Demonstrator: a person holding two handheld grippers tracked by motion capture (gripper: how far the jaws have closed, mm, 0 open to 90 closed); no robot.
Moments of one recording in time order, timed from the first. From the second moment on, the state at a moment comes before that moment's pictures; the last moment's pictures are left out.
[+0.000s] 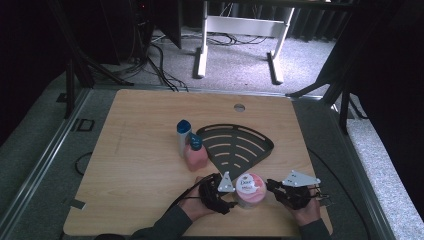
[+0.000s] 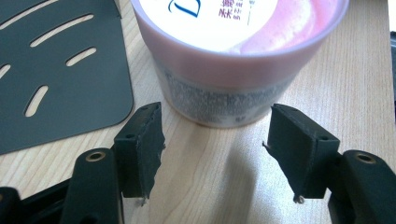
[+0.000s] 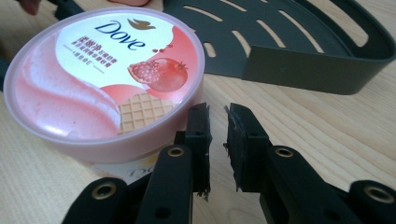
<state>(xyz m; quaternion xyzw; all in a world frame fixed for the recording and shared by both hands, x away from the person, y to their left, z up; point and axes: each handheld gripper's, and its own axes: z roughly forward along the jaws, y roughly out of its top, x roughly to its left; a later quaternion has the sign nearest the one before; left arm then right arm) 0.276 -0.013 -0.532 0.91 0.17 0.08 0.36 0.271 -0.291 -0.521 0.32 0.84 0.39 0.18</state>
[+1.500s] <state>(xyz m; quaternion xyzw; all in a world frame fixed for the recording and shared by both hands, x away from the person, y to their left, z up) 0.279 -0.009 -0.533 0.90 0.15 0.06 0.41 0.261 -0.288 -0.527 0.21 0.89 0.39 0.09</state>
